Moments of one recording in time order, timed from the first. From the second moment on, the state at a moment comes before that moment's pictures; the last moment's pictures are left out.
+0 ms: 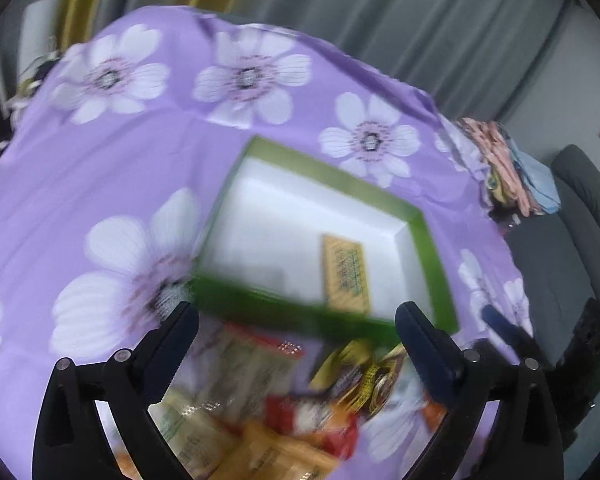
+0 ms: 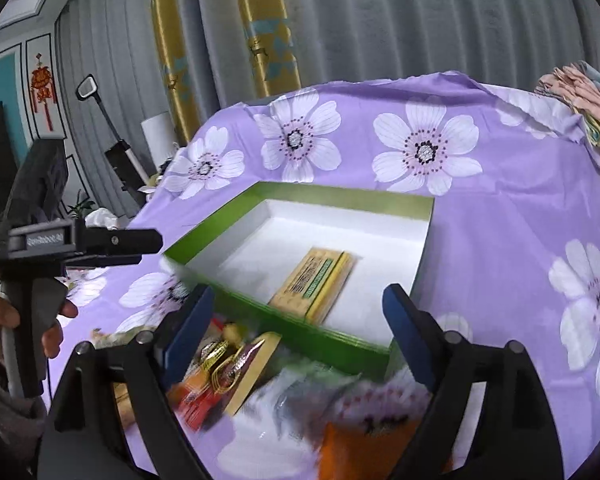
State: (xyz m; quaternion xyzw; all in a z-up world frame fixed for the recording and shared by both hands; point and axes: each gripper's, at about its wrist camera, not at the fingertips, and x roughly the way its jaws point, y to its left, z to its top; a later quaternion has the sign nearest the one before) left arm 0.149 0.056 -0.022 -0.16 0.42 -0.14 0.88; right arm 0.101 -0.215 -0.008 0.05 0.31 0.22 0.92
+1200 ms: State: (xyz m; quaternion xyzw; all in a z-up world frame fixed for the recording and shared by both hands) left arm 0.084 0.054 -0.093 -0.16 0.48 -0.25 0.83; right arm 0.002 -0.111 -0.068 0.01 0.41 0.36 0.83
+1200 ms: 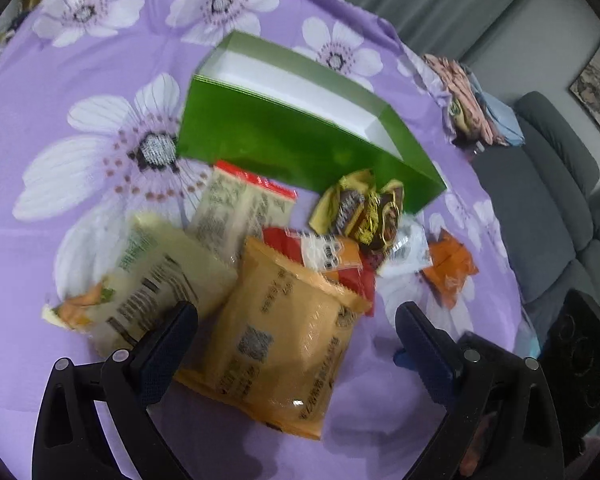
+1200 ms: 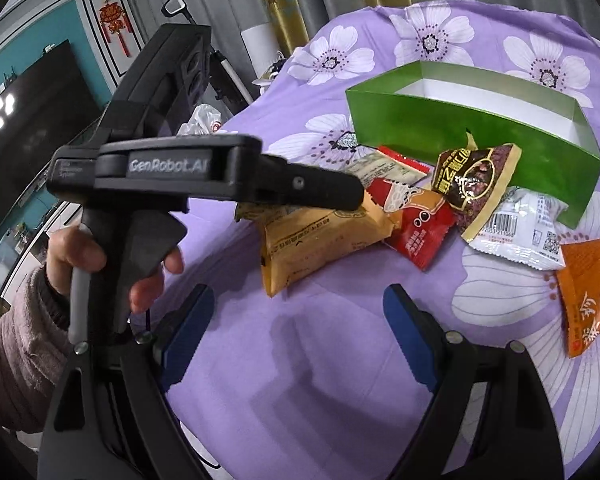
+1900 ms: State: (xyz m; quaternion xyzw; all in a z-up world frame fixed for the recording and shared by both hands) left arm 0.074 0.062 -0.105 -0.20 0.48 -0.21 0.83; right arm 0.017 -0.082 -0.075 -0.05 0.40 0.36 0.84
